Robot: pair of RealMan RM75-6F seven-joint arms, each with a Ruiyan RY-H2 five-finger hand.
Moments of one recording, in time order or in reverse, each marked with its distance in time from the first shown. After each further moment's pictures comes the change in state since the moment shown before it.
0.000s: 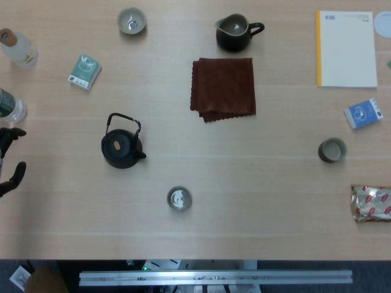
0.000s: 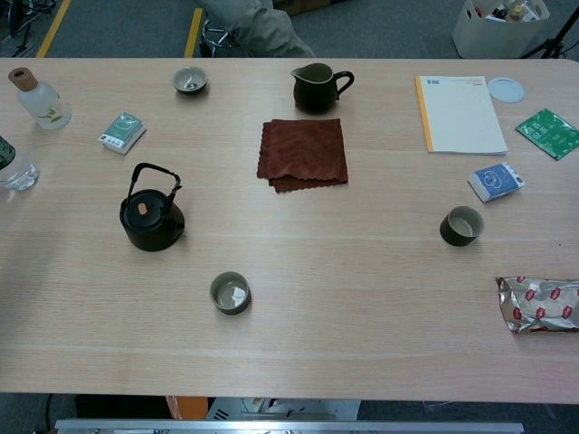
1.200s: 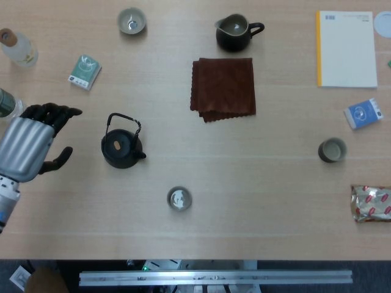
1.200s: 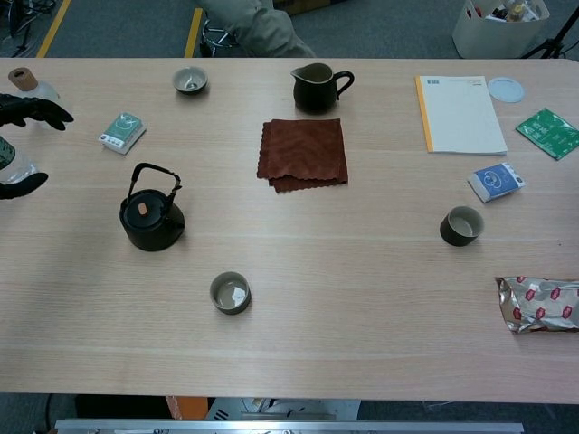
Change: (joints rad) left arm -0.215 0.002 -0.044 0.010 0.055 -0.251 -0.107; right arm 0.087 0.038 0.042 -0.085 -0.013 -0.060 -0.027
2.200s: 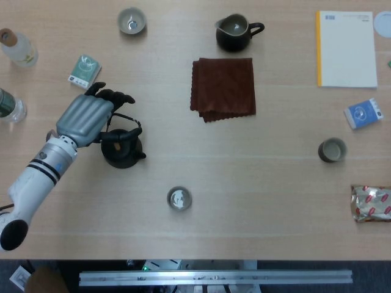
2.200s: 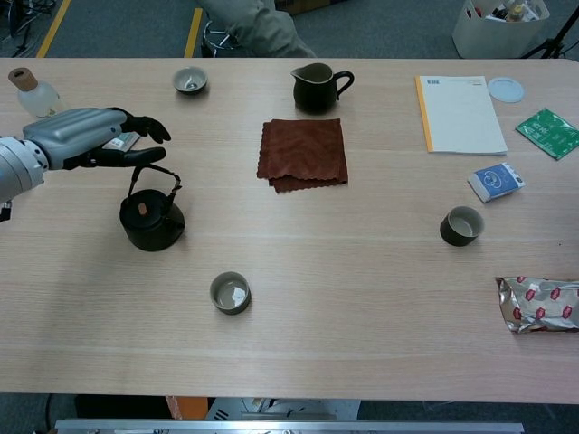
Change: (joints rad) left arm -0.301 -0.171 -0.079 0.110 -0.361 -0.411 0.055; right arm 0.007 -0.012 -0.034 -0.052 -0.011 -0.019 -0.054
